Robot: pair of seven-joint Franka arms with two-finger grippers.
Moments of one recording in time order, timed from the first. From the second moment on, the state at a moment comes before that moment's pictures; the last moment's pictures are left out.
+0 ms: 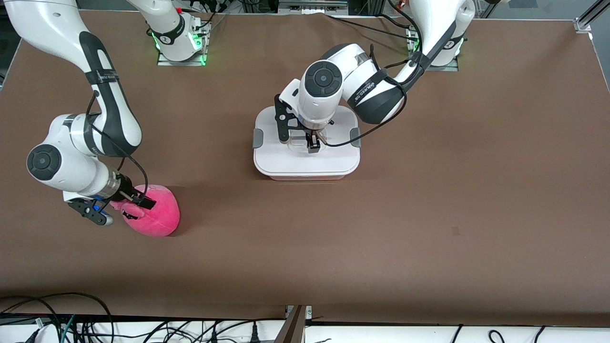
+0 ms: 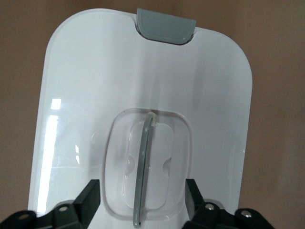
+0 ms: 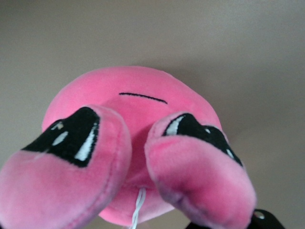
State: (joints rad) left arm -0.40 0.61 -0.47 -1.42 0.08 1.94 0.60; right arm 0.03 0.51 0.01 -1.72 0.02 2.22 0.54
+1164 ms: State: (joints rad) left arm -0.40 0.62 -0.49 -1.41 0.13 1.94 0.67; right arm 0.05 0.47 0.04 -1.54 0.02 1.89 0.40
